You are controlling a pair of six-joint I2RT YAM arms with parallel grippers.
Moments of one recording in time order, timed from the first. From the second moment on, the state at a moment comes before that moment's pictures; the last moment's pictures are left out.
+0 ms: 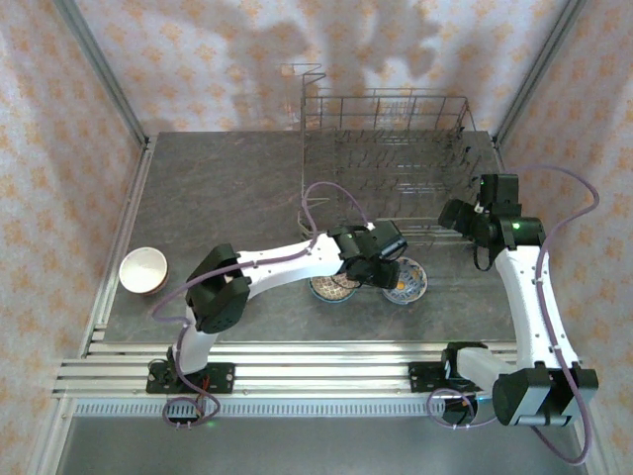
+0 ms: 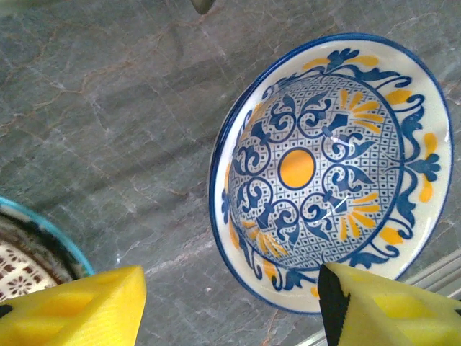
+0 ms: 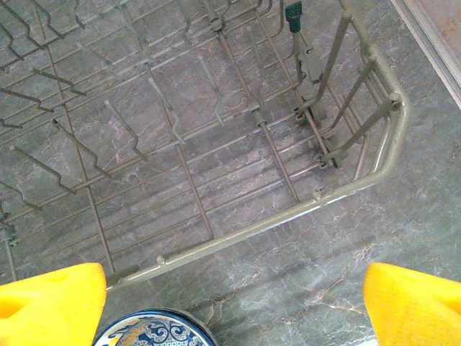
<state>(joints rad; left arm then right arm) -1.03 2.03 1.70 -0.80 0.00 -0.80 -0.04 1.09 1.13 -0.96 0.06 0.37</state>
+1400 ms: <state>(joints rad) -1.02 2.13 1.77 -0.83 0.03 -0.83 -0.04 1.05 1.09 -0.96 0.06 0.37</state>
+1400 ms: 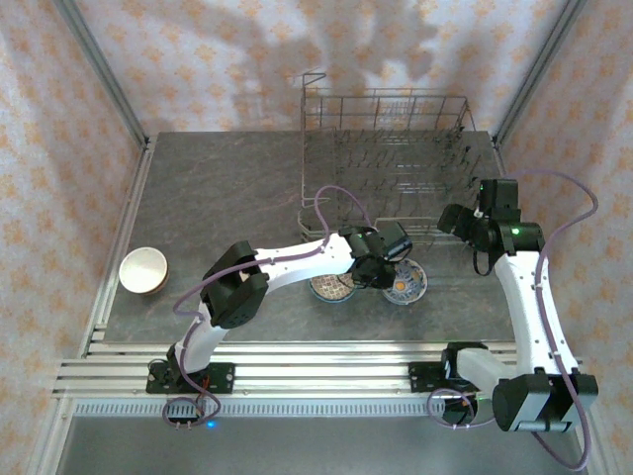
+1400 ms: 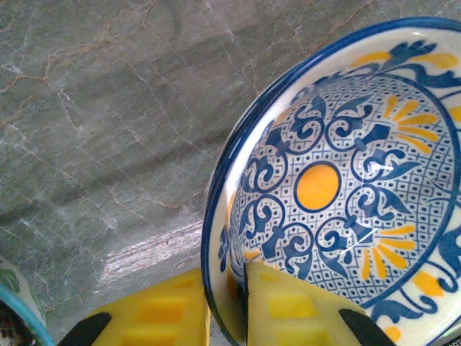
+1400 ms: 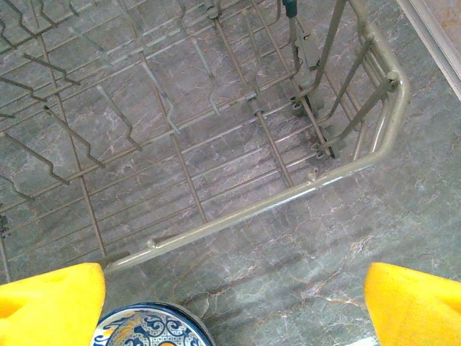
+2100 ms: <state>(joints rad) -1.02 2.13 1.80 -0.88 0.03 -0.83 -0.04 1.06 1.09 -0.95 0.06 0.37</state>
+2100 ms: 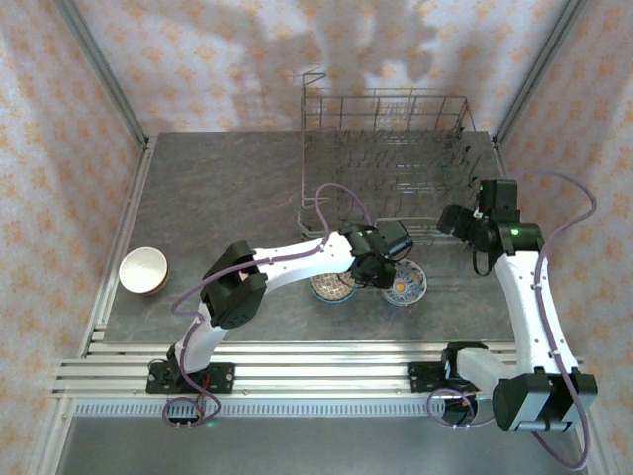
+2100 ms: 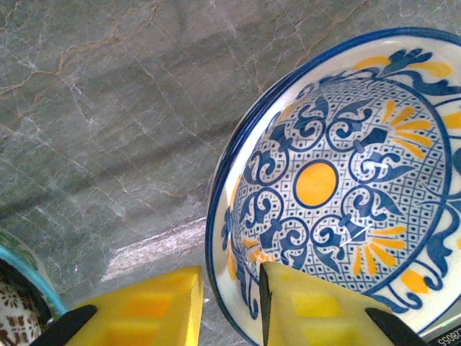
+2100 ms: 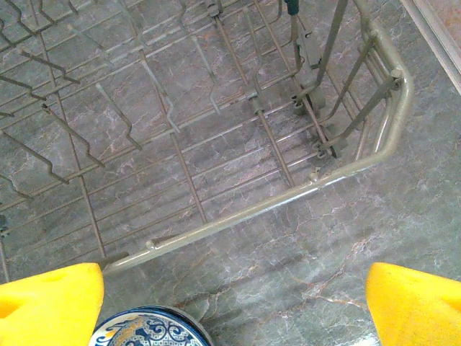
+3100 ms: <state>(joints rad) -1.02 2.14 1.83 -0.90 0.04 -0.84 -0.04 1.05 1.07 -0.94 0.06 0.35</state>
